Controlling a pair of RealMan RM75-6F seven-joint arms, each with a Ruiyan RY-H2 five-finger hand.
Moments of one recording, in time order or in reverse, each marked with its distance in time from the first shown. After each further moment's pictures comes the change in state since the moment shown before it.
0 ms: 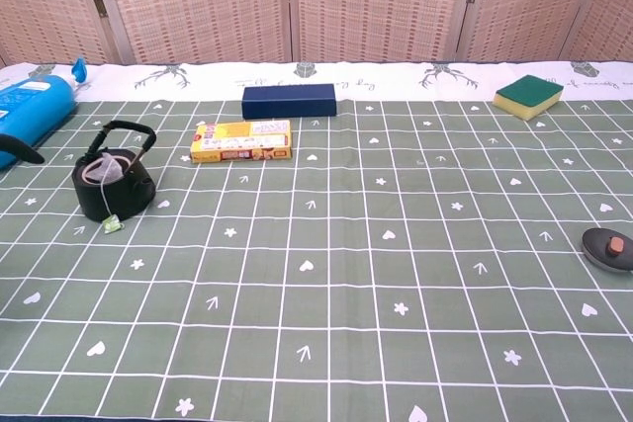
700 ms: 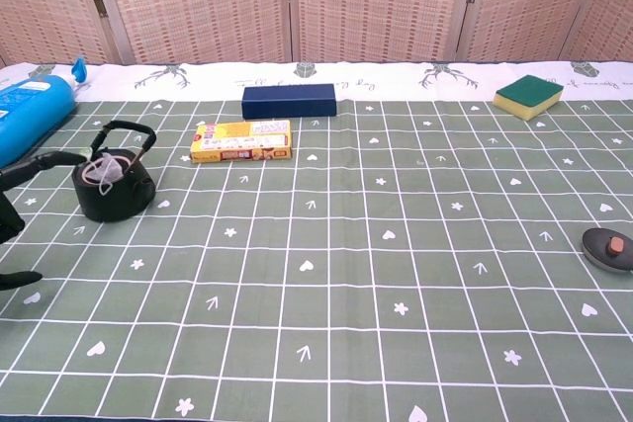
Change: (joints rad) left arm -0.053 -0.113 -0.002 0.144 -0.070 -0.137 -0.025; right arm -0.004 -0.002 0.000 0.010 -0.006 0.015 0.002
